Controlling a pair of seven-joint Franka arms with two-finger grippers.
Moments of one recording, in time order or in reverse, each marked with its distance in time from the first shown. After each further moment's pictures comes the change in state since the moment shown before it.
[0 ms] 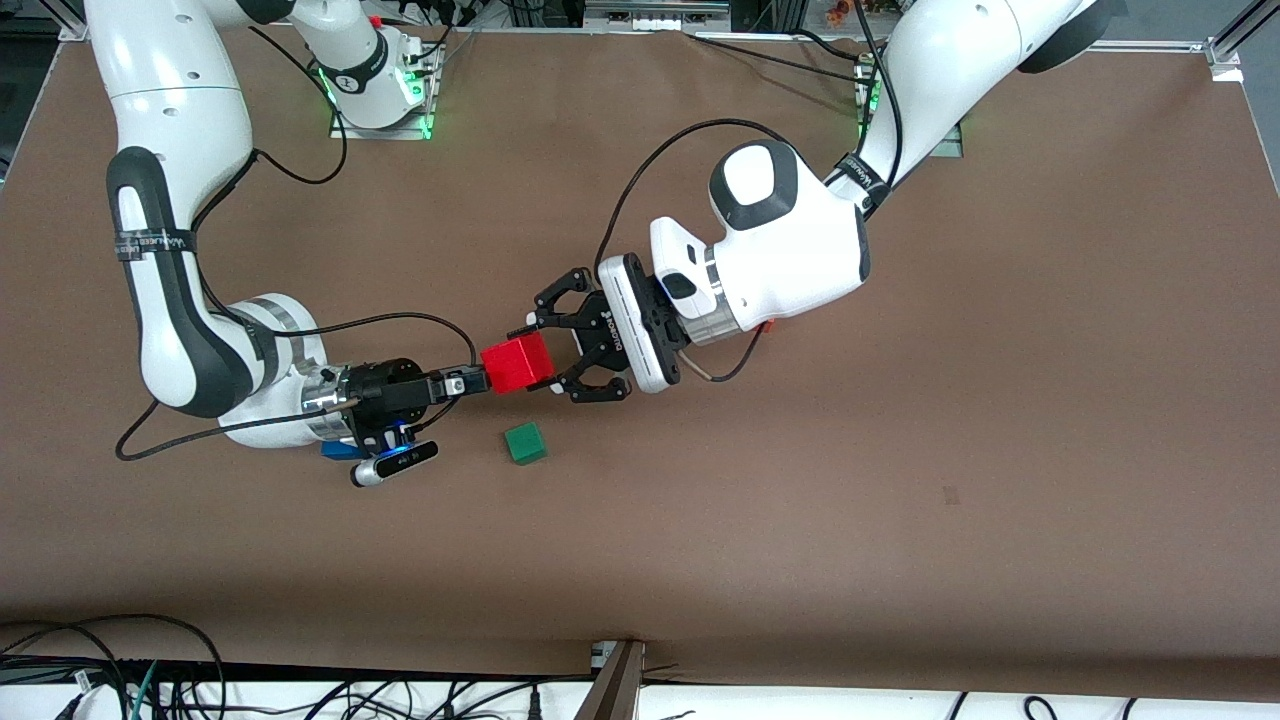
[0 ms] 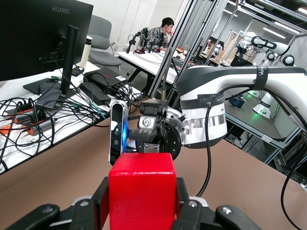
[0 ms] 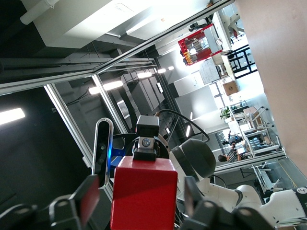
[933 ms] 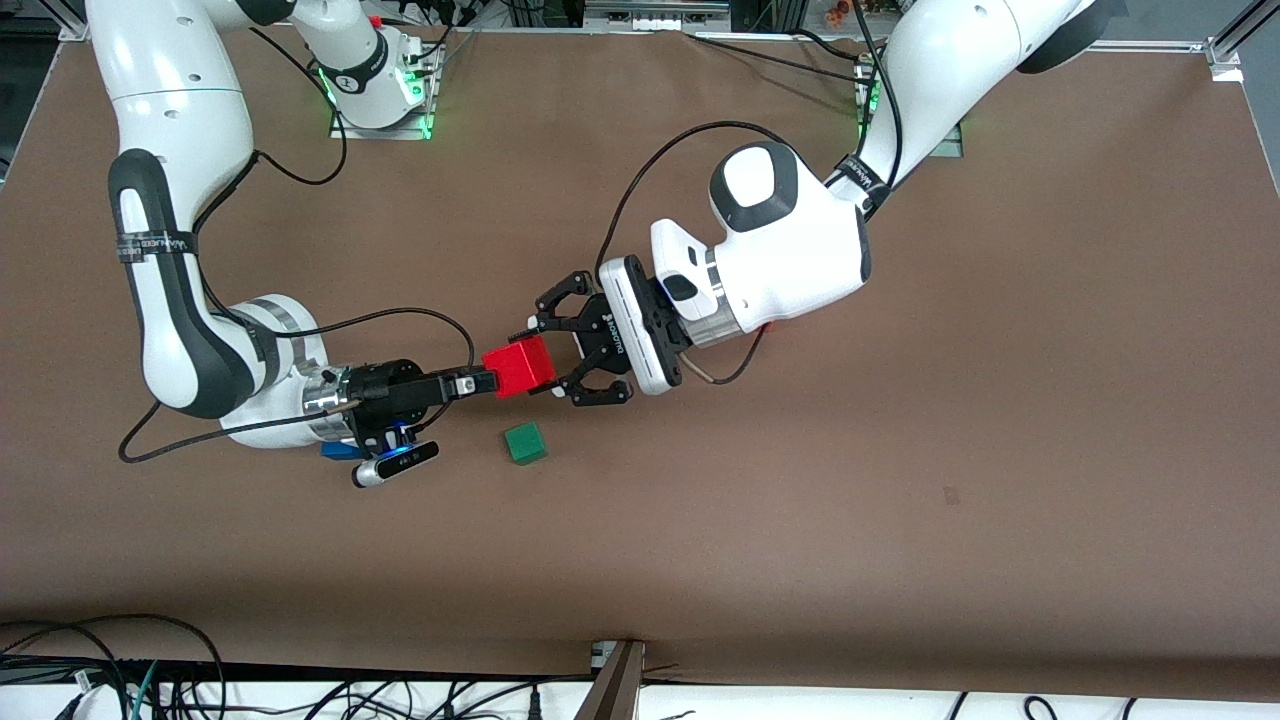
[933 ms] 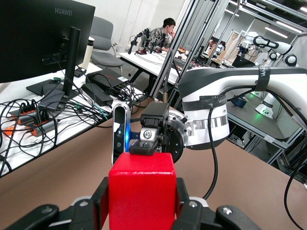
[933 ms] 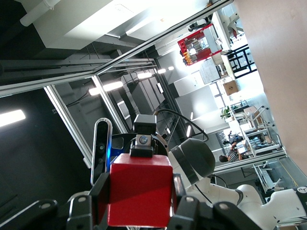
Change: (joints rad) left arm -0.006 0.002 0.010 0.006 0.000 0.004 -0.008; right arm -0.001 0.004 0.000 0.000 0.001 0.001 0.005
